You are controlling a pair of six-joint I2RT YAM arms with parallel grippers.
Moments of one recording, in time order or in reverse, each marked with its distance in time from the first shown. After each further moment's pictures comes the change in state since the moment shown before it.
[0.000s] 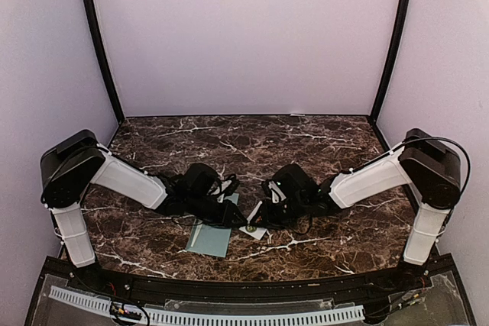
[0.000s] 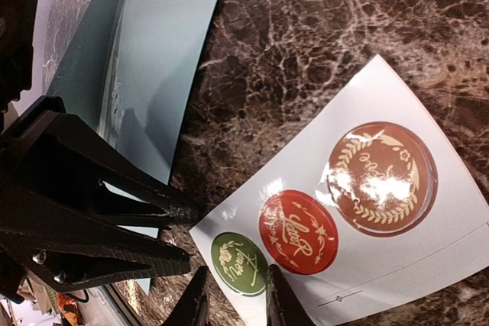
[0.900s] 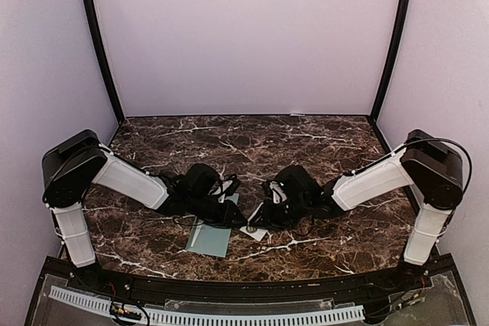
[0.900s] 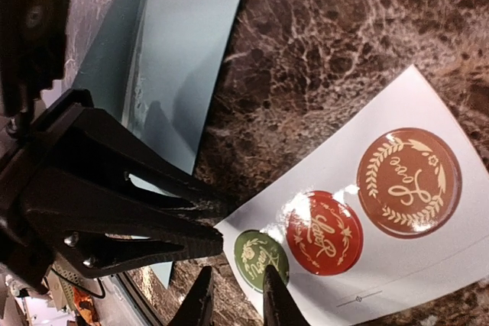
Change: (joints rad) left arm -0.002 0.014 0.008 0.009 -0.013 0.004; right arm 0.000 -0.003 -0.039 0.084 -0.045 0.055
